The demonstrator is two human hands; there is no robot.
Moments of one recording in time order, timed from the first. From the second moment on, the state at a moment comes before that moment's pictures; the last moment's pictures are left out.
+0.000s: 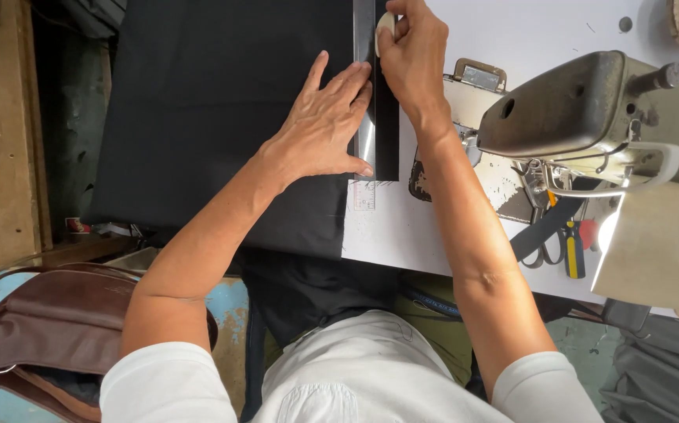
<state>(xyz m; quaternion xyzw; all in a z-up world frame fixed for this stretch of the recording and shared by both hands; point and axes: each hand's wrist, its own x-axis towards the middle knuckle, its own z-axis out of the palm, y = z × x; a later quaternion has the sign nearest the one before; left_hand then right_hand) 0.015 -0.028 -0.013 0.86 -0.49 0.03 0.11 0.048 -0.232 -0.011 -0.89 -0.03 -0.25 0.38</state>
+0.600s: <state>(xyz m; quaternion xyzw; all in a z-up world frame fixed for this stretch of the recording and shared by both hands) 0.015 -0.022 -0.008 0.85 -0.50 -0.03 0.16 -0.147 -0.201 0.049 -0.89 0.08 -0.13 0.44</state>
